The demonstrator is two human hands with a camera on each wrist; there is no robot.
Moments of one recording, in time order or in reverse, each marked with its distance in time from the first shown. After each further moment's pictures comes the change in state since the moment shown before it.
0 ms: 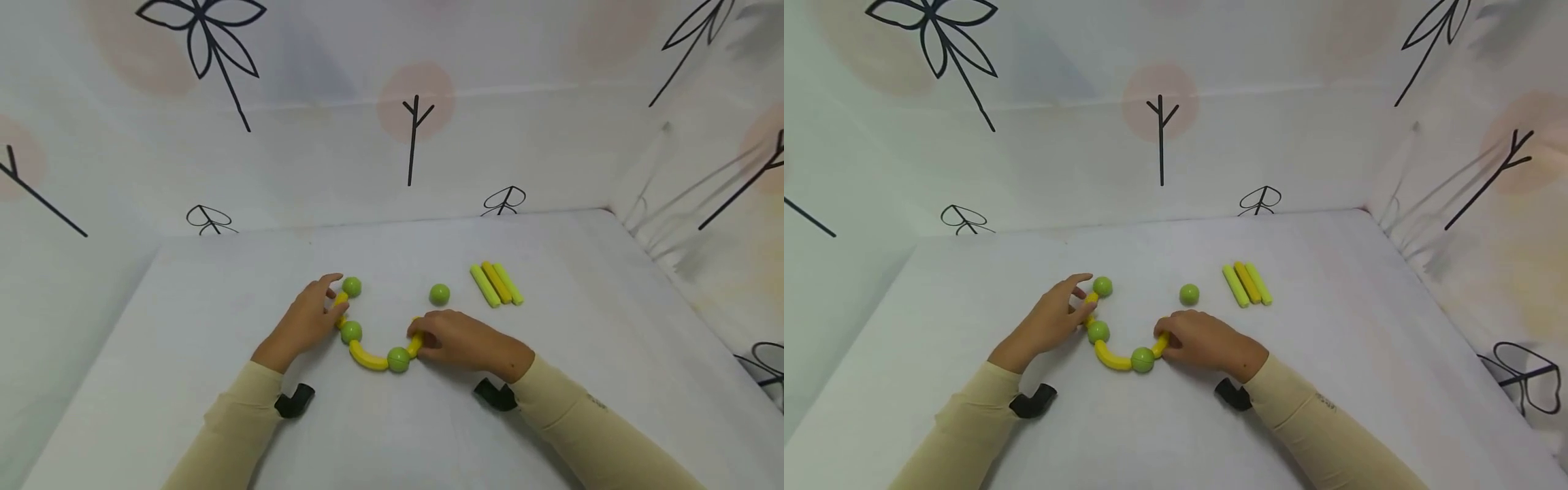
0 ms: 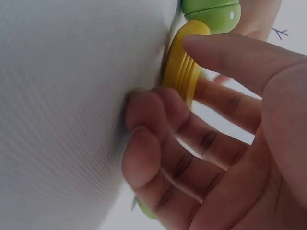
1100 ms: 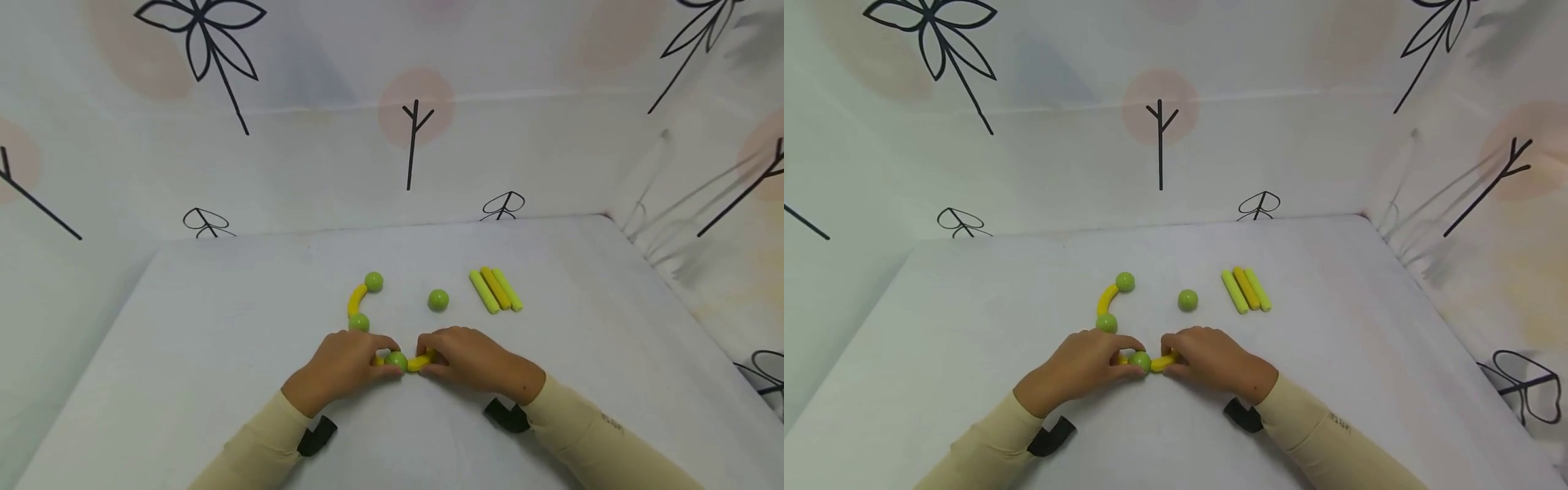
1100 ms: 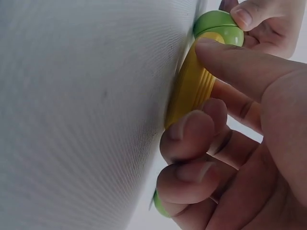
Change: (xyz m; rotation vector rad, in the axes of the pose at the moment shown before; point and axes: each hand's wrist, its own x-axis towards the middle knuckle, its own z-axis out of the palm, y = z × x) left_hand -0.038 0.054 0.035 0.224 -0.175 0.350; right_hand -0.018 0.003 0.005 -0.026 0.021 -0.037
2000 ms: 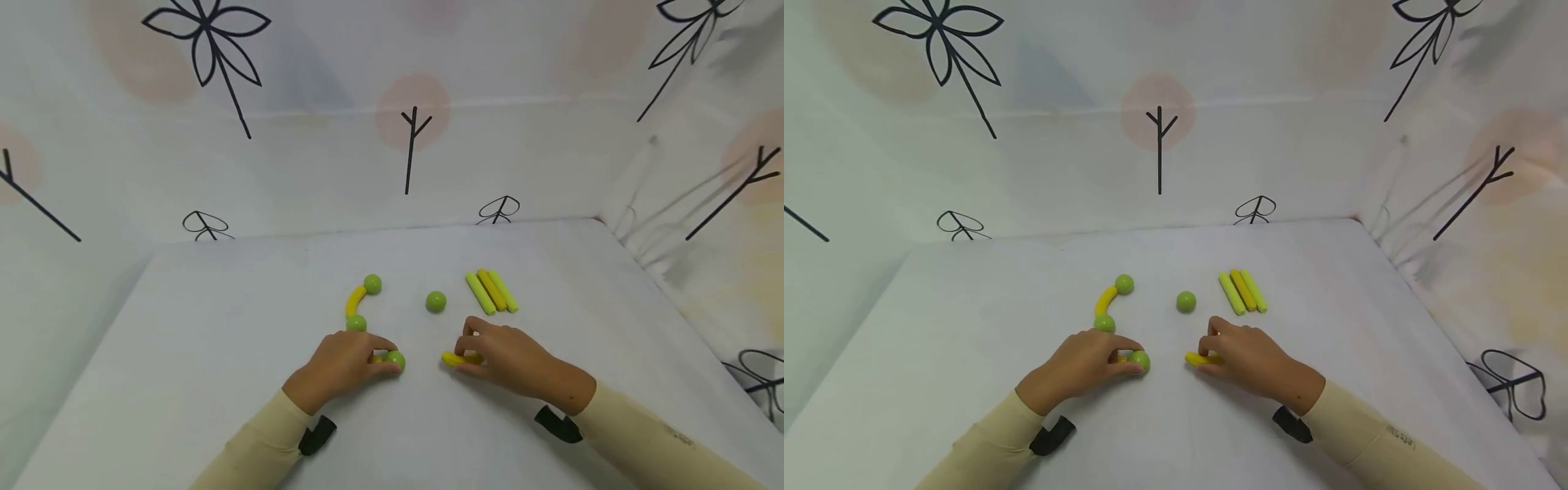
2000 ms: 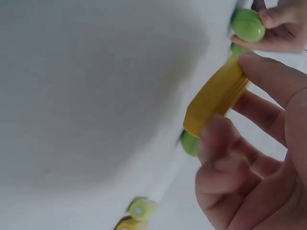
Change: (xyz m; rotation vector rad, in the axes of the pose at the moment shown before) left_hand 0.000 -0.004 0.003 -0.040 0.011 -0.055; right_hand -0.046 0.012 -0.022 -0.179 0.128 0.057
